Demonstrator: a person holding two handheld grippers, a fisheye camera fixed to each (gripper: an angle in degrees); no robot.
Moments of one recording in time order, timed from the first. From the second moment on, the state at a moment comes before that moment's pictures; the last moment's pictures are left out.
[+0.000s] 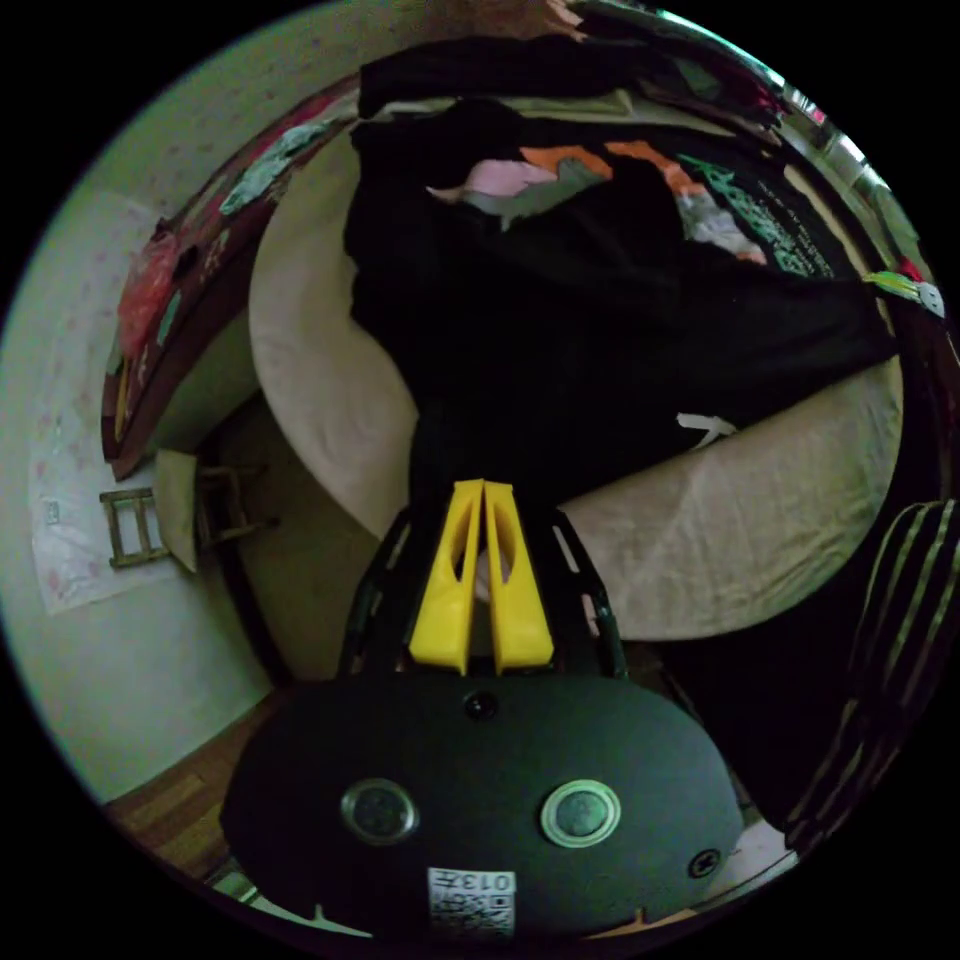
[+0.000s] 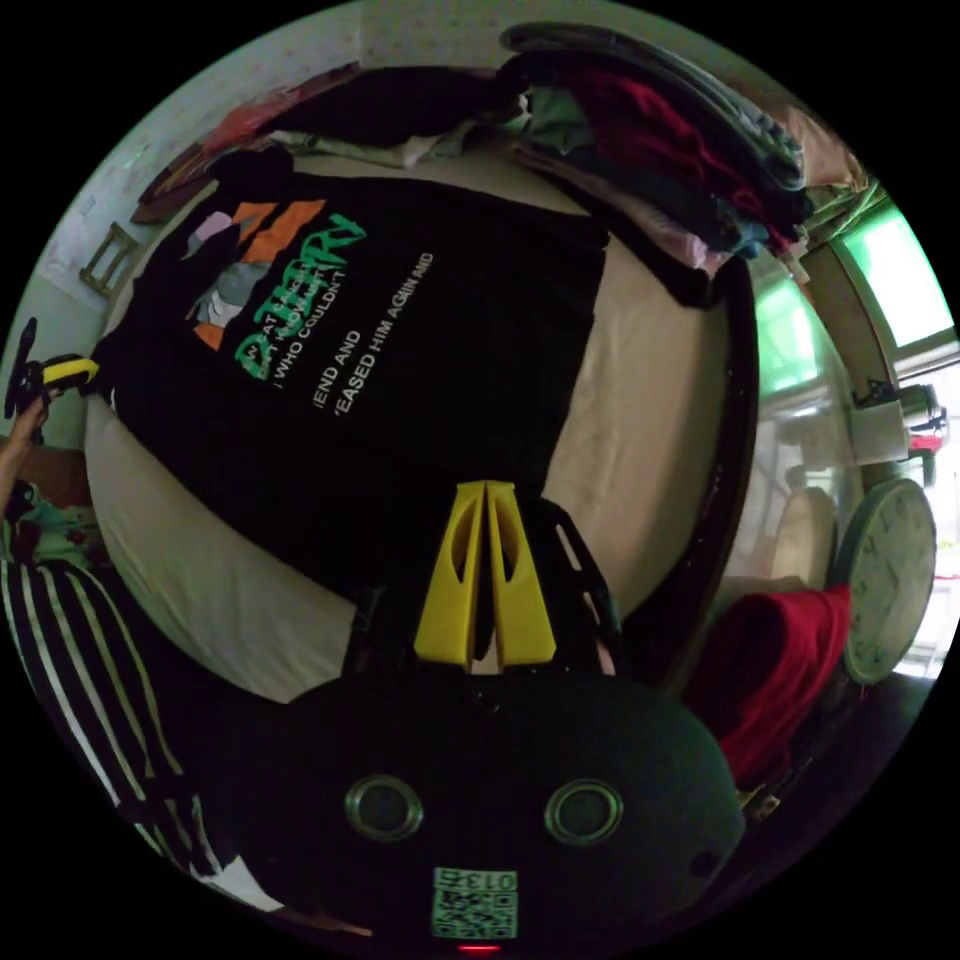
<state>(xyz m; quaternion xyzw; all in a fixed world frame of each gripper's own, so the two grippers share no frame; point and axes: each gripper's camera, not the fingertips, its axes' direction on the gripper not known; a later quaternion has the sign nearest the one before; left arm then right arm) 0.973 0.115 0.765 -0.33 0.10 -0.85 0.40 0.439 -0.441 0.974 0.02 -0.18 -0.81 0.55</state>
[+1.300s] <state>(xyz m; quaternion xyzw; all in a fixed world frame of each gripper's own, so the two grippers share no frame) 0.904 0.201 0.755 -0.25 0.09 -0.82 0.51 0.229 -0.104 0.779 -0.04 -0.22 -0.89 0.41</state>
